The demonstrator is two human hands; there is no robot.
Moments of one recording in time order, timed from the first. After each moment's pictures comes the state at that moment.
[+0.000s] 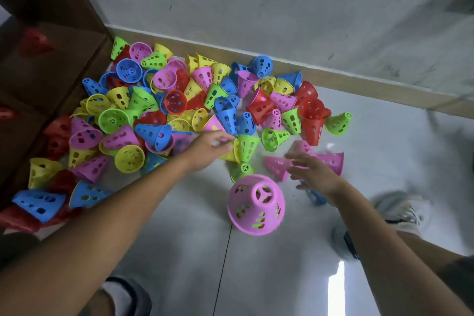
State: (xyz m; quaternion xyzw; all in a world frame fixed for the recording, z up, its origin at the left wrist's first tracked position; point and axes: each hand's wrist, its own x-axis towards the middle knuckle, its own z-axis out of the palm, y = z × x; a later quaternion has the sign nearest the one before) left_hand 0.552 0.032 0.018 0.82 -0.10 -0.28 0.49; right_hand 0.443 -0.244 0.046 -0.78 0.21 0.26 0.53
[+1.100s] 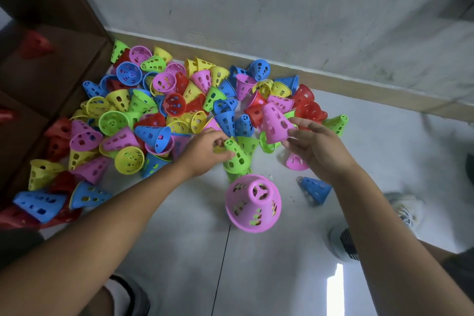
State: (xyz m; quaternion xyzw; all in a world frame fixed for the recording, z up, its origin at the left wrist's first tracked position) left_hand 0.549 0.029 0.017 0.89 -0.15 -0.18 0.40; right_hand 0.479 -0.229 0.108 -0.52 0.29 0.09 0.80
